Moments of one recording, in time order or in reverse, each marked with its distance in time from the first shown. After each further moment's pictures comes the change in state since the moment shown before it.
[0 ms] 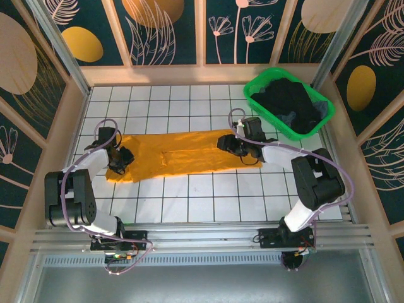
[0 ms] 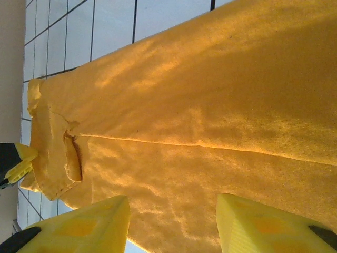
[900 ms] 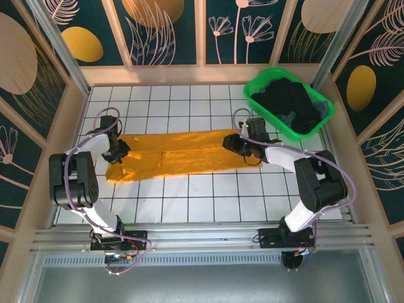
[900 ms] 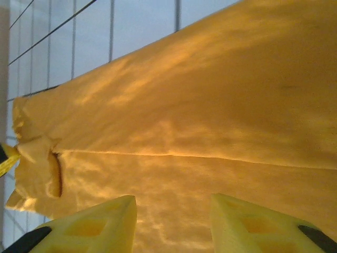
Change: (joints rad) left arm 0.000 0.191 0.225 -0.123 -0.254 0.074; right arm -0.056 -0.051 -0.044 -0.012 0.085 0.015
